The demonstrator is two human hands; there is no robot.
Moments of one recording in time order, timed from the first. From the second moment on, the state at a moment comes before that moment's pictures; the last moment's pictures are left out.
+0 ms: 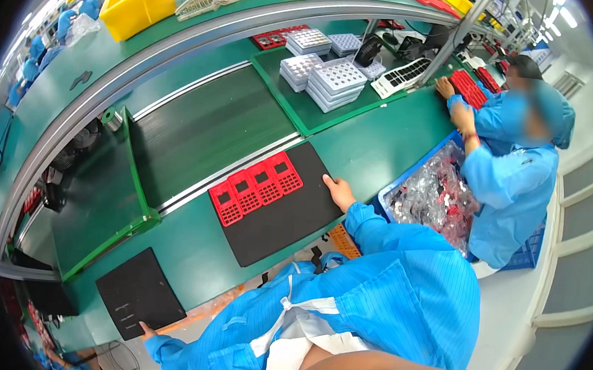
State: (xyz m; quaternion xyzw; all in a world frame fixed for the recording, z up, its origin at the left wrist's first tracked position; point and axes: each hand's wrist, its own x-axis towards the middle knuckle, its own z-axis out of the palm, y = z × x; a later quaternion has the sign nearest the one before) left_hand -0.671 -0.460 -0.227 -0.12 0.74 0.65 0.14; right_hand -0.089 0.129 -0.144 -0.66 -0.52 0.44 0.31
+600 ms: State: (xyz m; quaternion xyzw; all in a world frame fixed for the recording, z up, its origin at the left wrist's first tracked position) left_hand -0.391 -0.315 -0.186 -0.29 0.63 0.59 0.41; right_hand -0.050 0.095 -0.071 -0.67 -0.45 0.47 0.36
